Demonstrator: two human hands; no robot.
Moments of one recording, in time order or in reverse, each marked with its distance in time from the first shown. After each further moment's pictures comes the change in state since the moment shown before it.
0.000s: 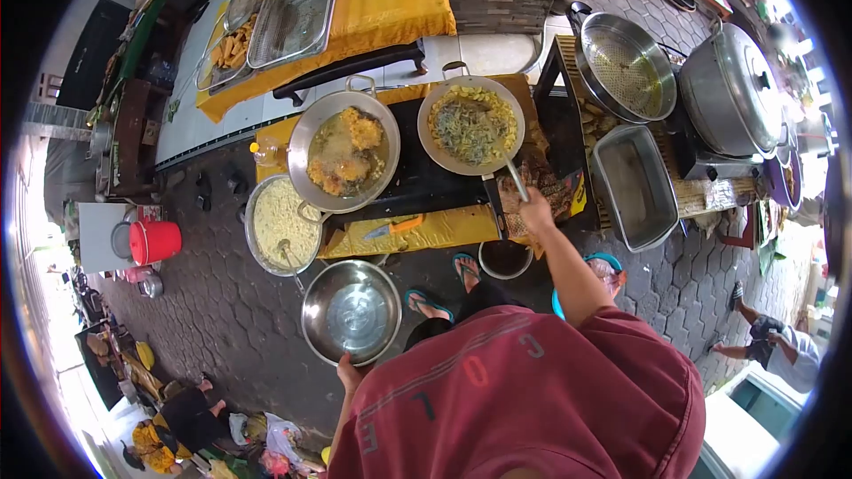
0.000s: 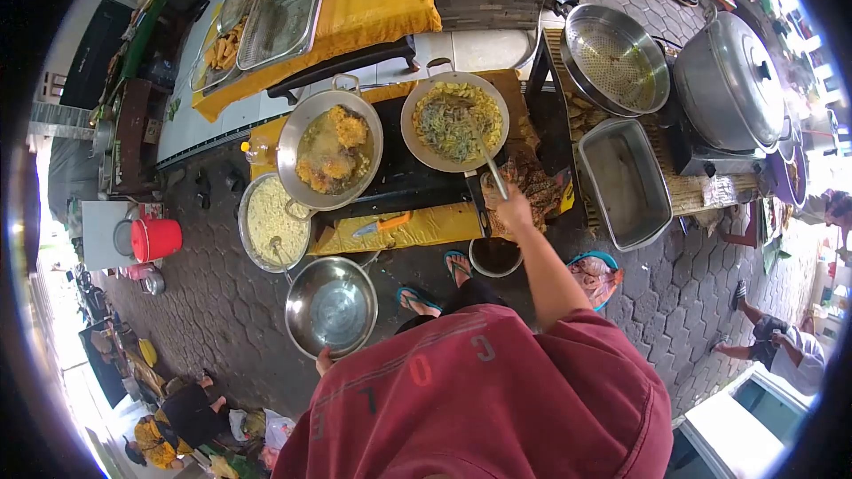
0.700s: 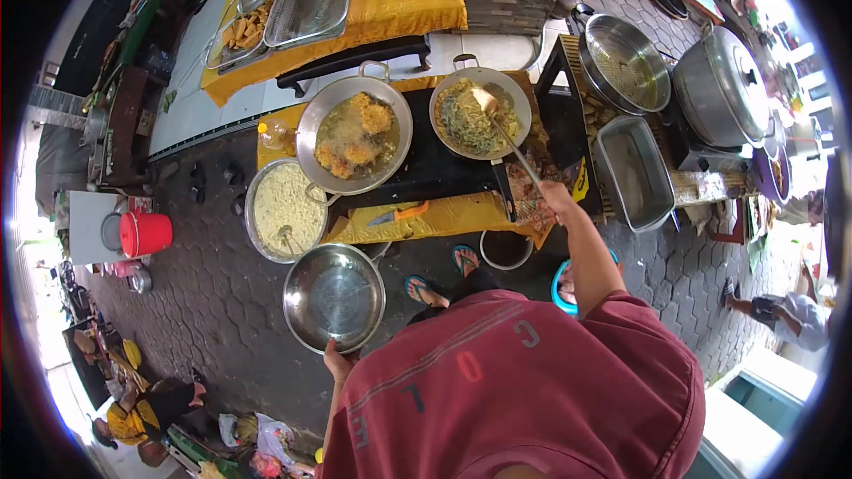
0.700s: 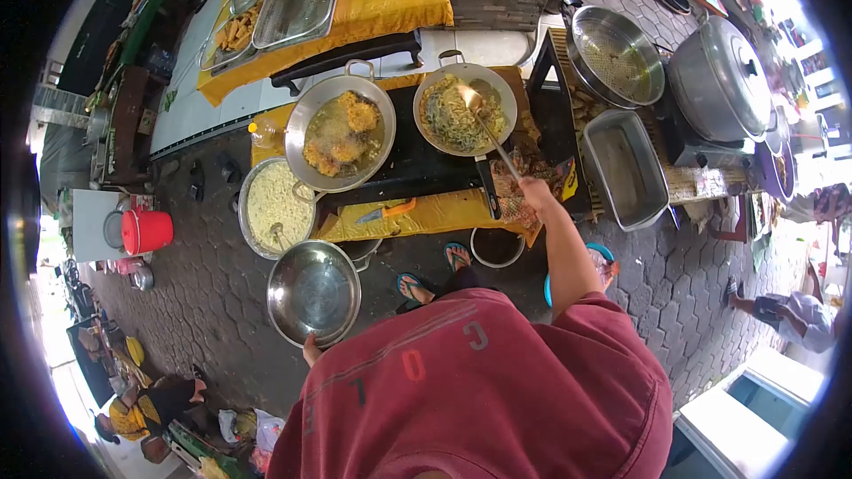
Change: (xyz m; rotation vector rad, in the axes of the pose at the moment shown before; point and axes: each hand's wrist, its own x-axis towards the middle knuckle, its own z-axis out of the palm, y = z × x) left_hand 0.065 0.002 -0.072 -0.317 -0.049 0.011; right_hand -0.025 -0.008 -0.033 0.321 -0.295 0.379
